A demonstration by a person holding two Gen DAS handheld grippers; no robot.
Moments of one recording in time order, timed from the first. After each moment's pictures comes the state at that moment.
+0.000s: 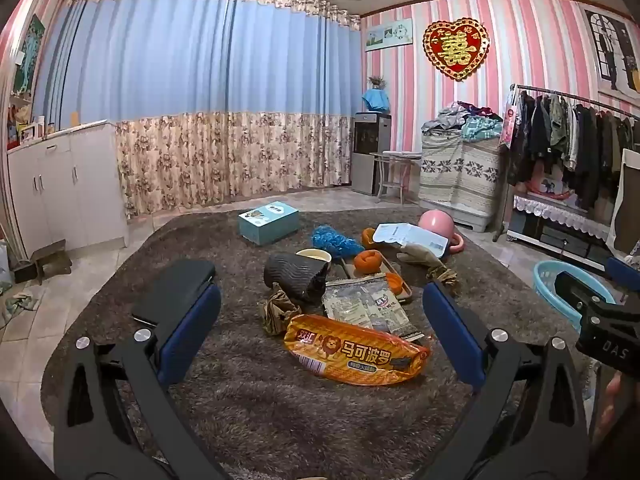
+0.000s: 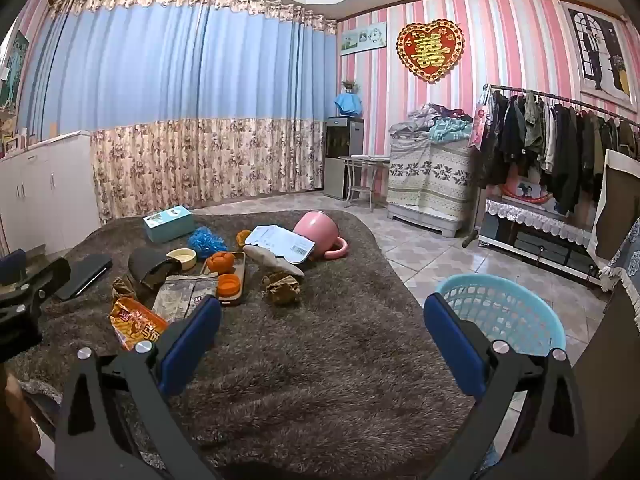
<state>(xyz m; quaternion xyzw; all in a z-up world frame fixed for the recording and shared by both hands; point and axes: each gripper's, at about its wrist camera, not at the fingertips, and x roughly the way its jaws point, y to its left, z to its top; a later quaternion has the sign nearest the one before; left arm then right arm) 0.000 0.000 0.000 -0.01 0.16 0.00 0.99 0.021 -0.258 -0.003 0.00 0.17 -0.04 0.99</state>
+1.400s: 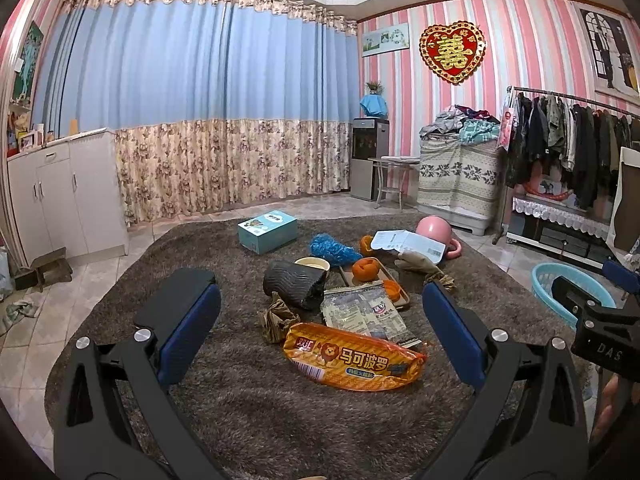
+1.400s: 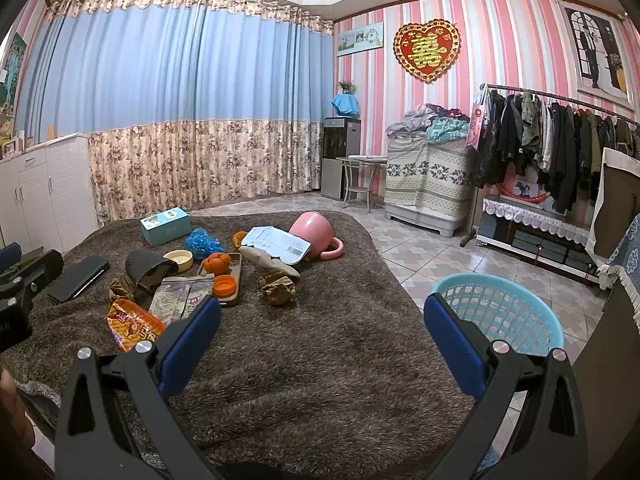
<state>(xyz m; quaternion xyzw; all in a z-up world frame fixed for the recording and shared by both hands) -0.002 -0.002 0.013 0.00 0.15 0.00 0.99 0.020 -0.259 -0.003 0.00 0.17 -0.04 0.99</state>
